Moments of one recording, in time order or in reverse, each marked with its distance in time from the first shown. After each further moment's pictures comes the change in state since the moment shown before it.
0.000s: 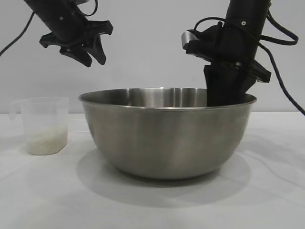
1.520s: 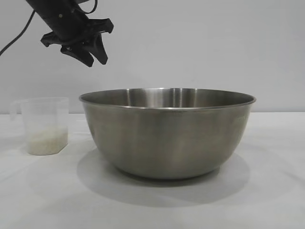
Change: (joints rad) left arm 0.000 -0.010 0.000 0.028 0.053 0.002; right arm -0.079 -1.254 0.997 0.094 -0.706 -0.124
